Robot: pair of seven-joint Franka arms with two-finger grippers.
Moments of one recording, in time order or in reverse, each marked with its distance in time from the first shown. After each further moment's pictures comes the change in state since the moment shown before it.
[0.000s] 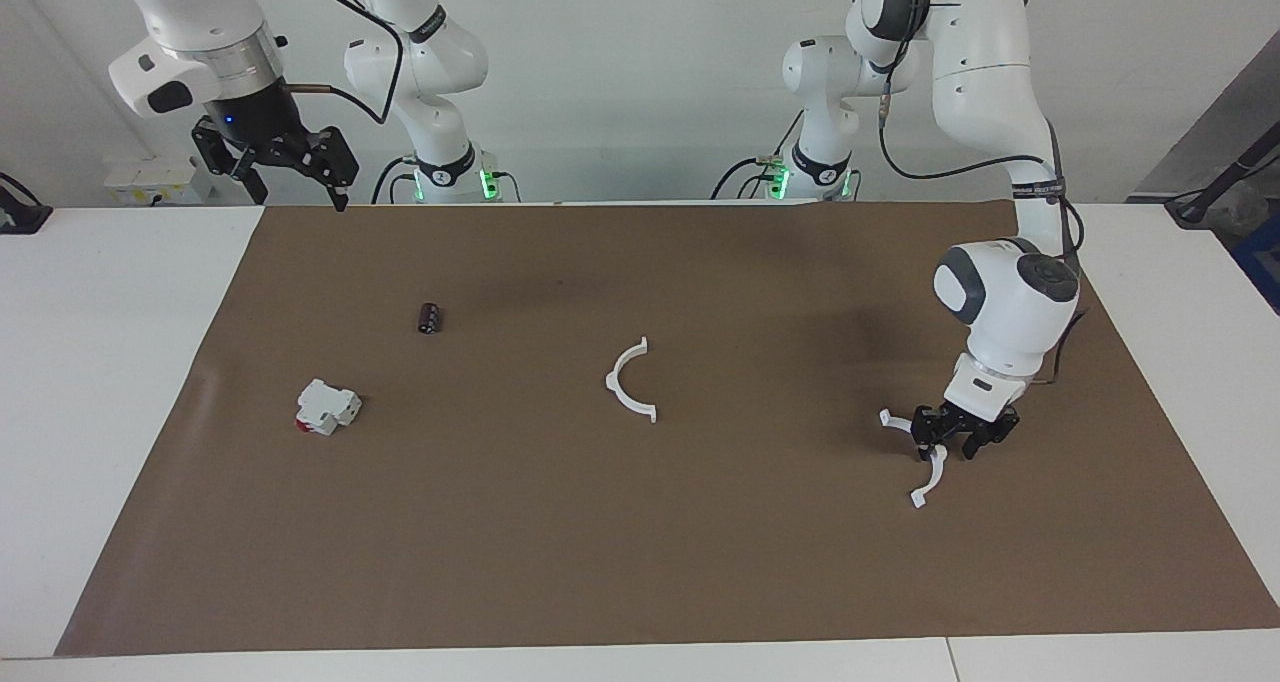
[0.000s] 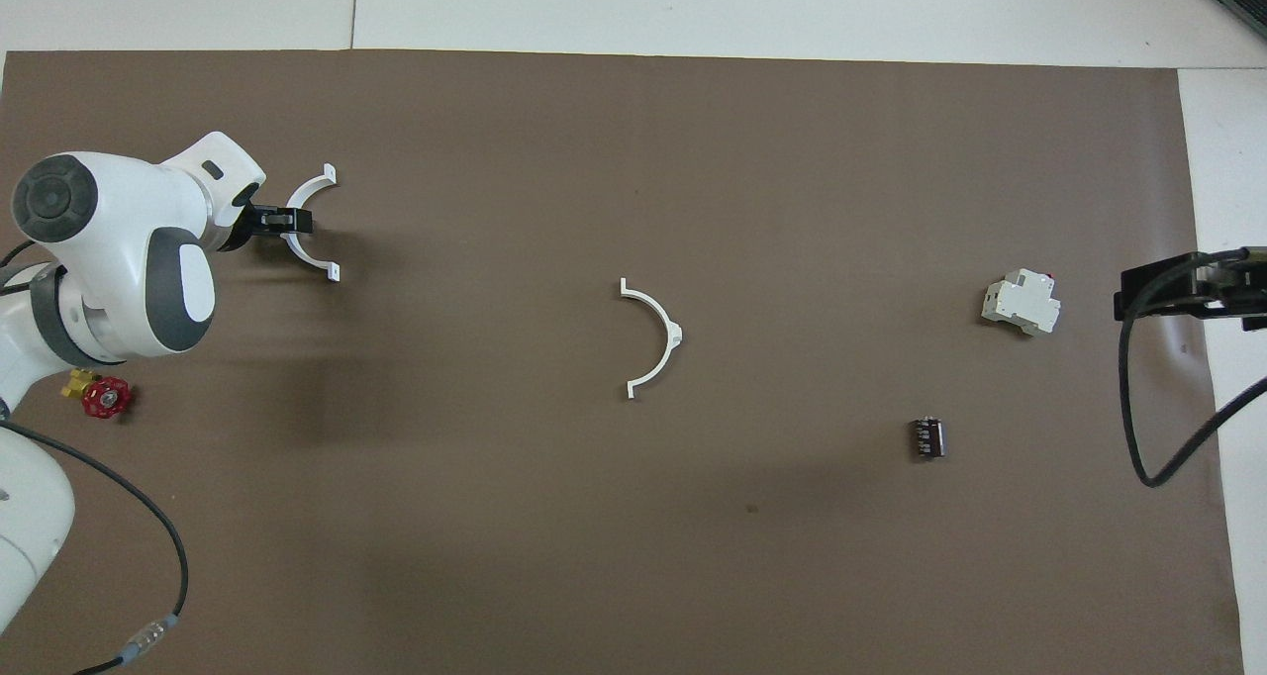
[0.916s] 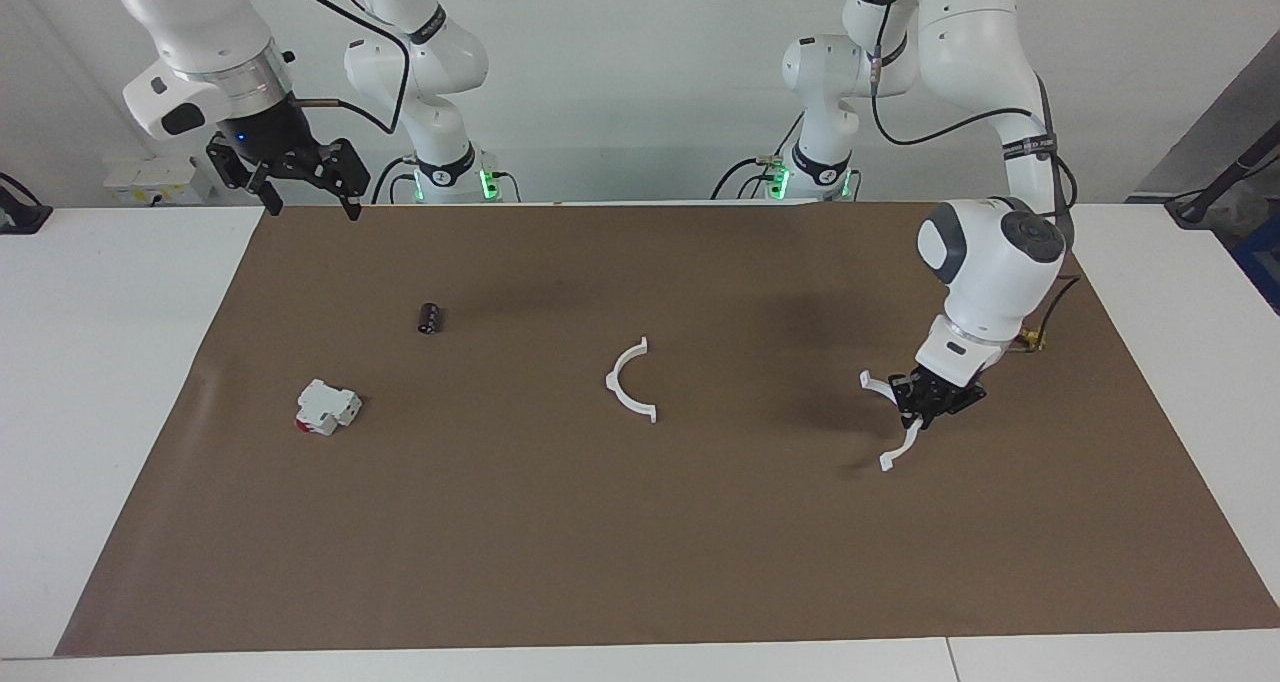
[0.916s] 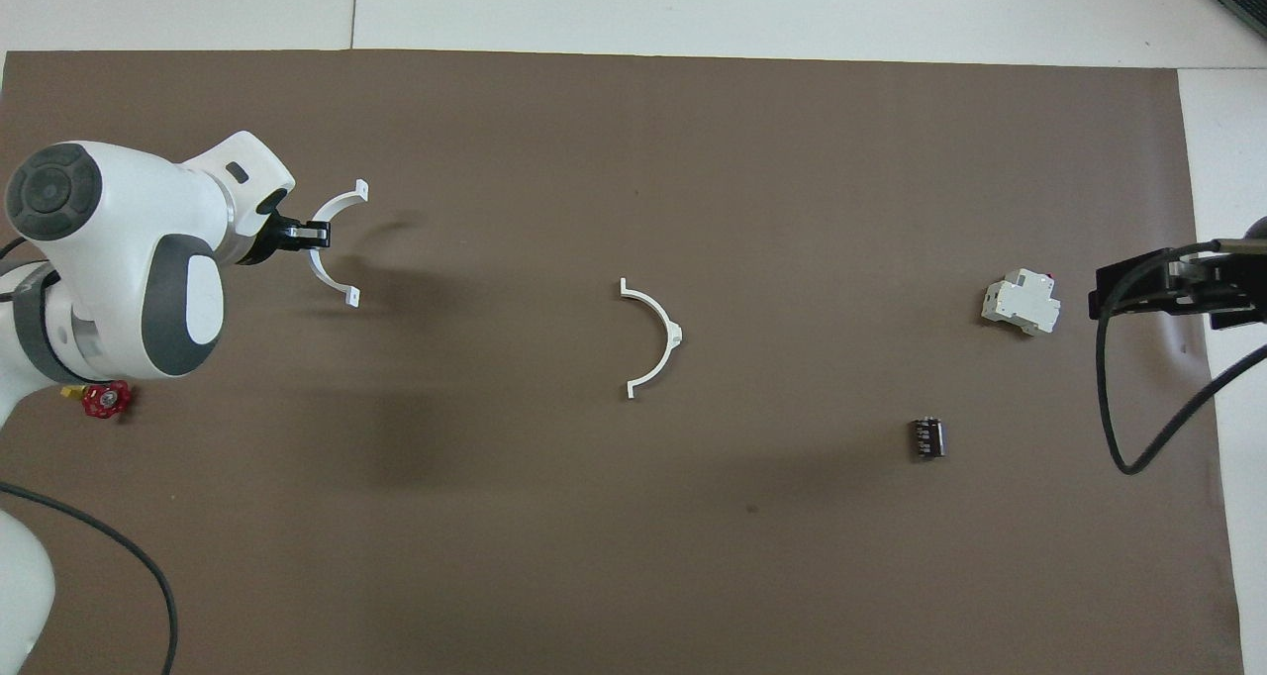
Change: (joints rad) left arm -0.115 -0.194 0.000 -0.085 0.000 -0.167 -0.074; right arm 0.000 0.017 -0.002 -0.002 0.029 0.000 0.000
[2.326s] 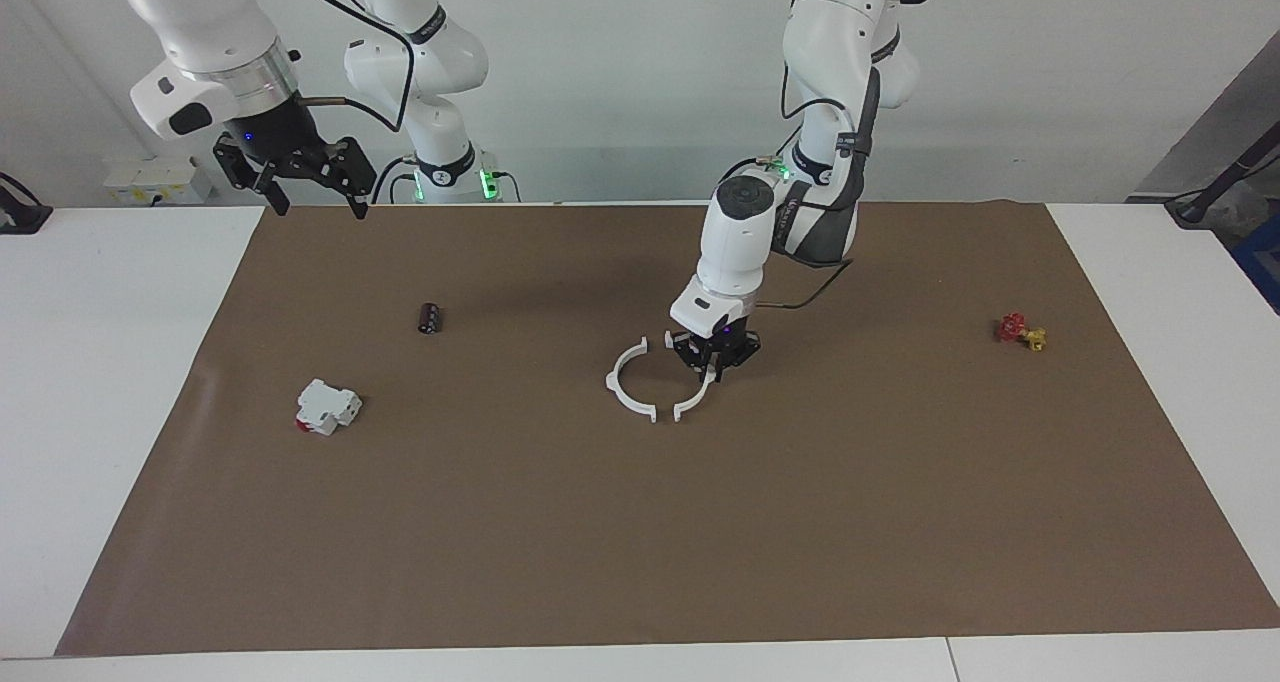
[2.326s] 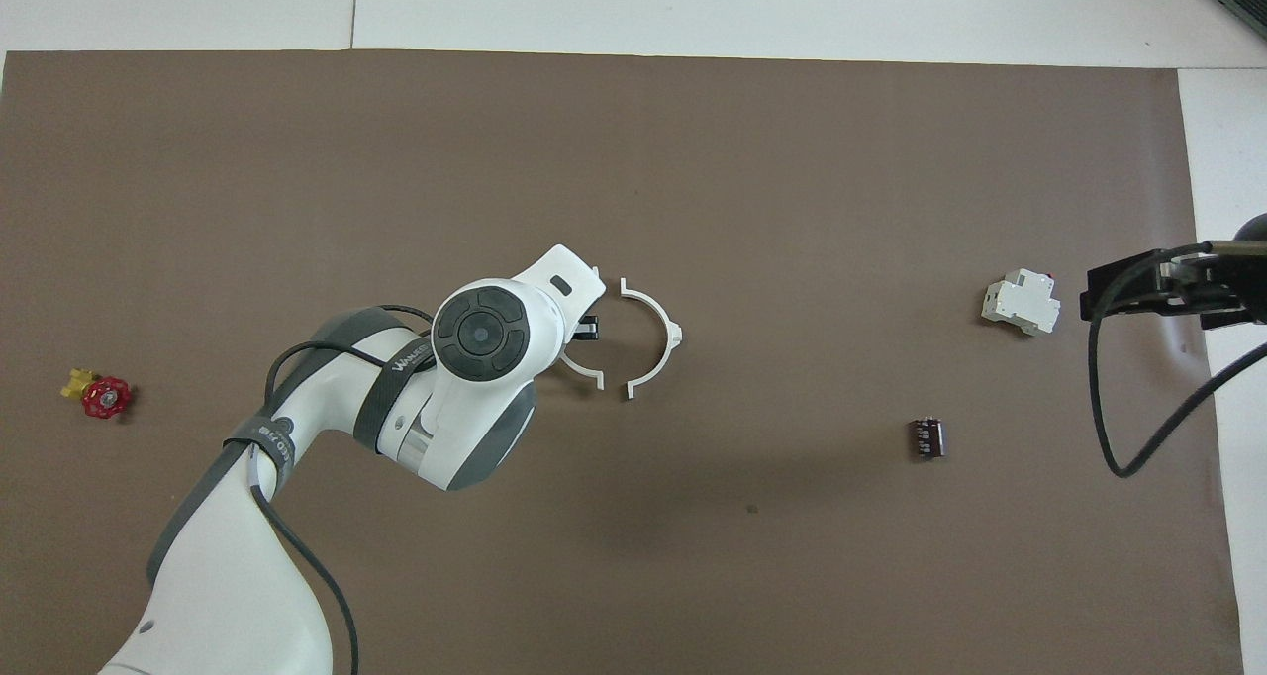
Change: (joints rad) left arm -0.466 0.047 -0.001 -0.062 0.141 0.097 -0.626; right arm 0.002 0.000 0.006 0.000 0.008 0.000 0.000
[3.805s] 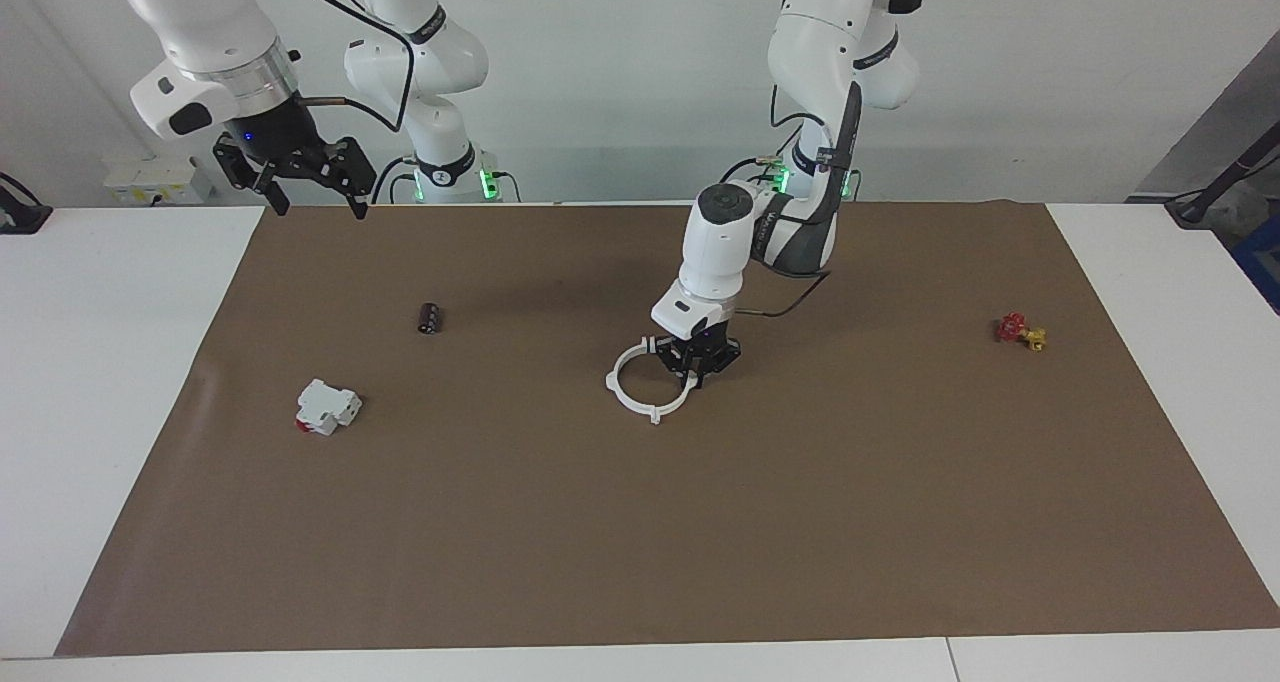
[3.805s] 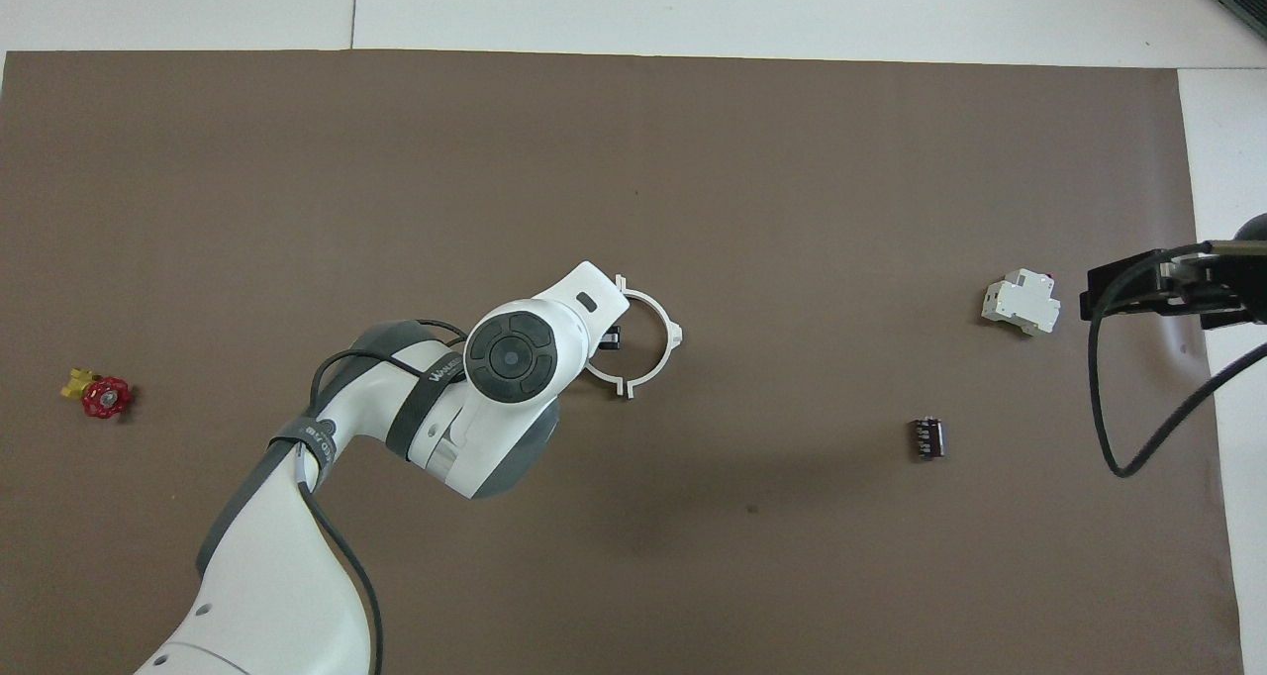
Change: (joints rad) left arm -0.035 0.043 0.000 -0.011 0.008 0.083 -0.011; right arm 0.000 0.000 0.000 0.000 0.000 0.000 0.000
